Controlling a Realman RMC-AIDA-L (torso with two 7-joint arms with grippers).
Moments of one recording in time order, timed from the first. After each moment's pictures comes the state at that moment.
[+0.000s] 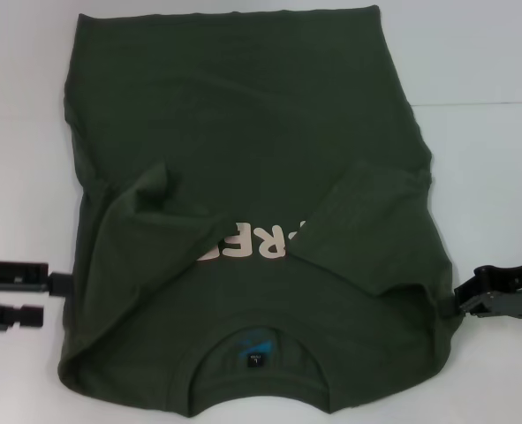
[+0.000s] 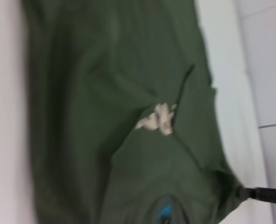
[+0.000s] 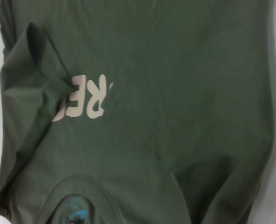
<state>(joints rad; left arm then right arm) -0.56 -1.97 0.38 0.99 2.47 1.99 -2.58 0.66 1.93 -0.69 -0.58 -2.46 -1.53 2.54</state>
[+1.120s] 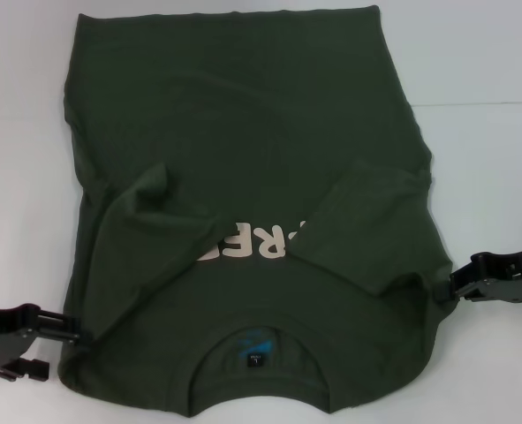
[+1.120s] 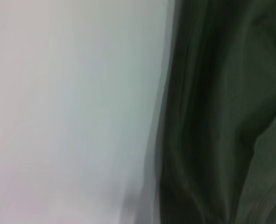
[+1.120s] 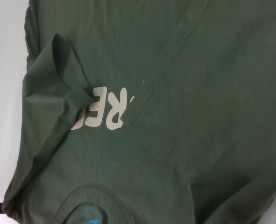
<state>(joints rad) -0.64 -1.97 0.52 0.75 2.72 1.69 -2.71 0.66 1.93 -0.68 -0.60 -2.42 -1.54 2.49</state>
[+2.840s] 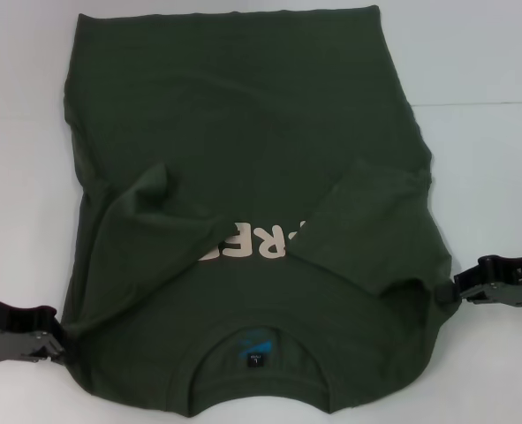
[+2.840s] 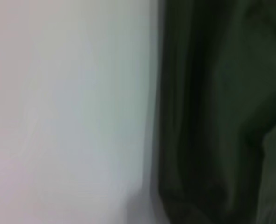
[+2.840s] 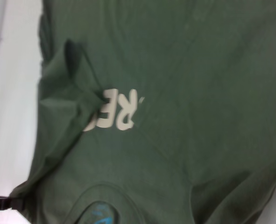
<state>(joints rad) -0.67 -1.98 0.61 0.73 2.74 1.63 -2.66 0.62 1.93 -0.65 -0.60 -2.37 -1.57 2.43</state>
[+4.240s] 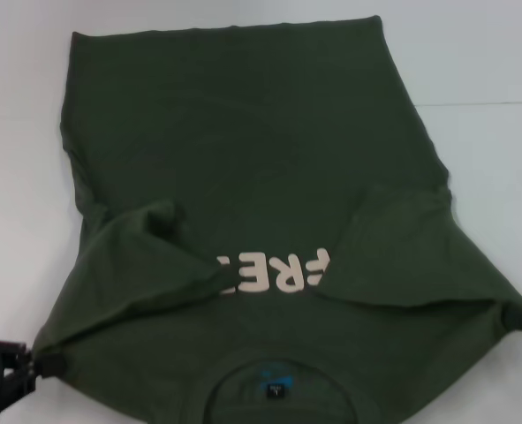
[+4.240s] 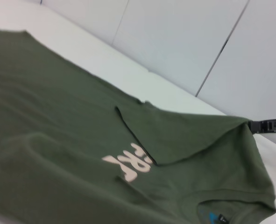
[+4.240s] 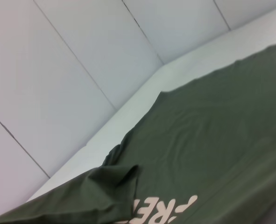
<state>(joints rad) -0.38 -2.02 0.16 0.73 2.46 1.92 -1.31 0.27 2.03 -0.21 -0.50 -2.15 -1.70 1.41</state>
